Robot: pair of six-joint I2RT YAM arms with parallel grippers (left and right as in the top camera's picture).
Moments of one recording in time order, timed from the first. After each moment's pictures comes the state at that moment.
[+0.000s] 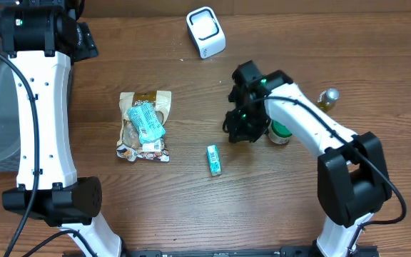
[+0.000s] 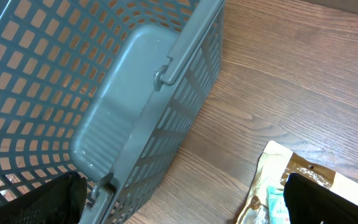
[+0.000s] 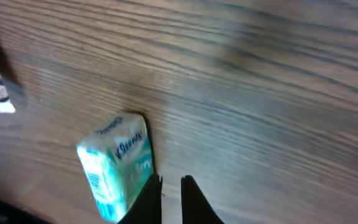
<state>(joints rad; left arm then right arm) 0.01 1.91 2.33 -1.49 -0.50 -0.33 0.46 1.94 1.45 -1.04 -0.32 0.28</state>
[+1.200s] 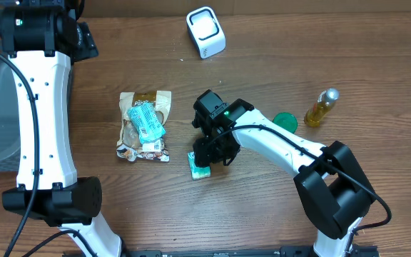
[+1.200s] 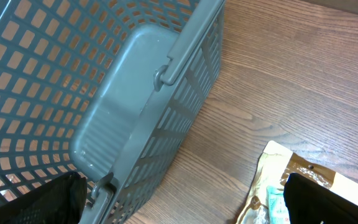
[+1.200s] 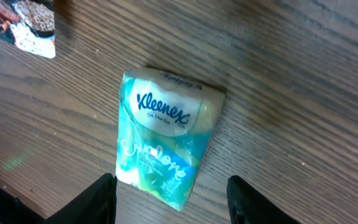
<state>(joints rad) 0.01 1.91 2.33 -1.49 -0.50 -0.33 0.70 1.94 1.37 -0.89 -0.32 0.28</state>
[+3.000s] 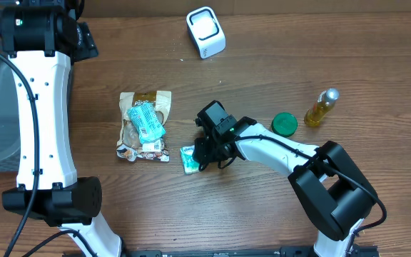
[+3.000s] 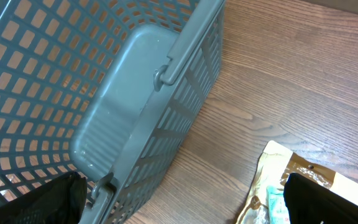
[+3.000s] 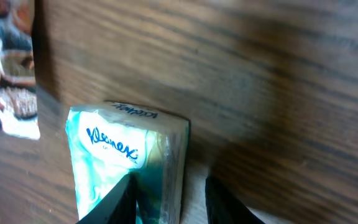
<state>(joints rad) 0.01 1.91 2.33 -1.49 -0.50 -0.33 0.70 1.93 1.15 -0.46 -0.27 0.49</state>
